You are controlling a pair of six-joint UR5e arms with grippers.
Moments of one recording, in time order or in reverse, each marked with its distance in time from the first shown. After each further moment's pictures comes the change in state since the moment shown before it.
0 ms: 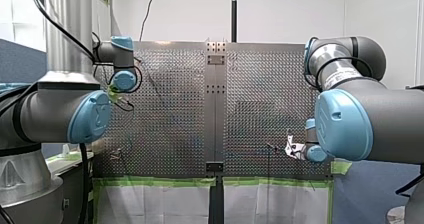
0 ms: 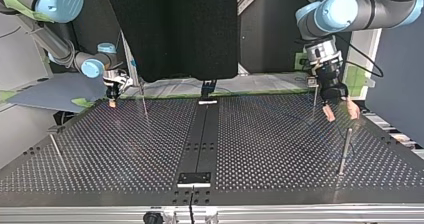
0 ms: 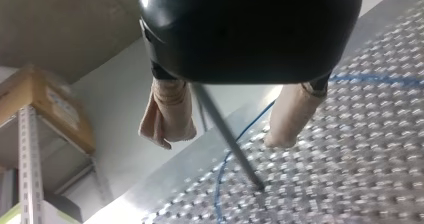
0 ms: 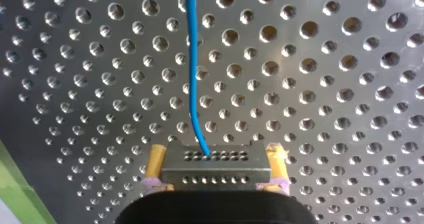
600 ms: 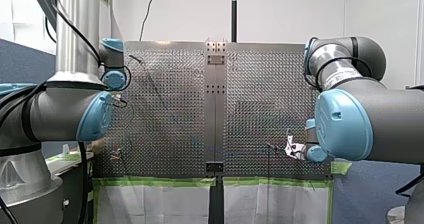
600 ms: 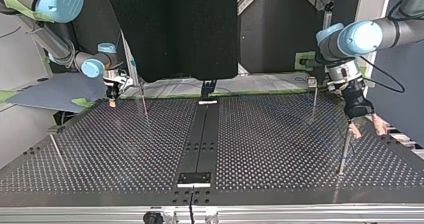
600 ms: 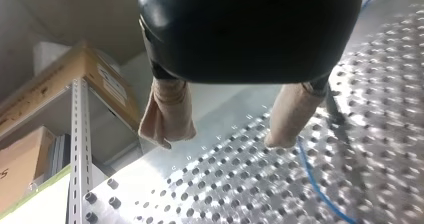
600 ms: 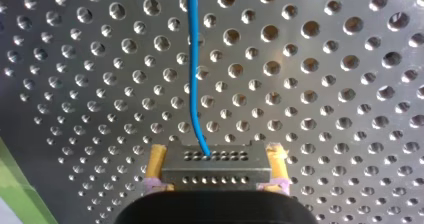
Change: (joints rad) left arm 0.151 -0.084 0.120 -0.022 0.090 -0.162; right arm 0.000 0.001 0.001 0.000 0.000 0.000
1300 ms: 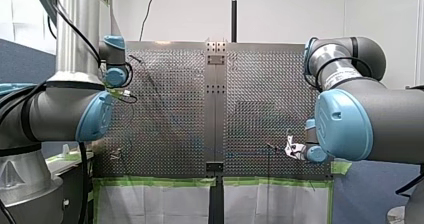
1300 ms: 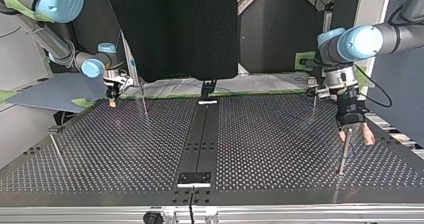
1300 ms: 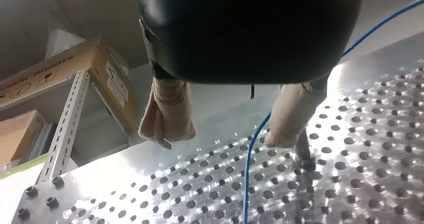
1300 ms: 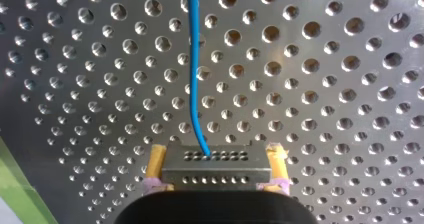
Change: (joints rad) left arm -0.015 -0.014 0.039 -0.012 0.113 -0.148; right arm 0.000 0.001 0.000 -0.002 0.000 0.000
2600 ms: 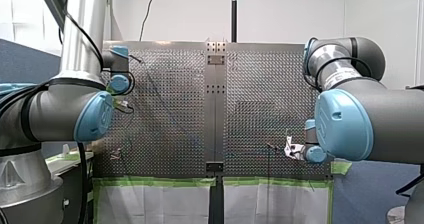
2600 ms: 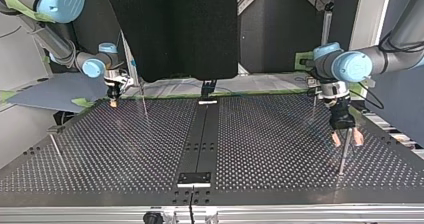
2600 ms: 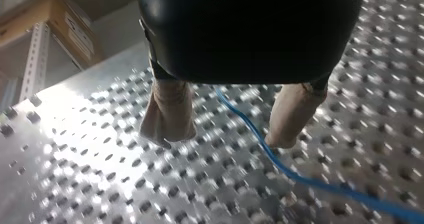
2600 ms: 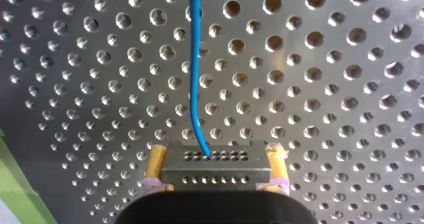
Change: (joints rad) left arm -0.009 -0.162 0.114 -0.103 -0.052 0.125; right arm 0.004 0.002 0.000 -0.002 -0.002 -0.002
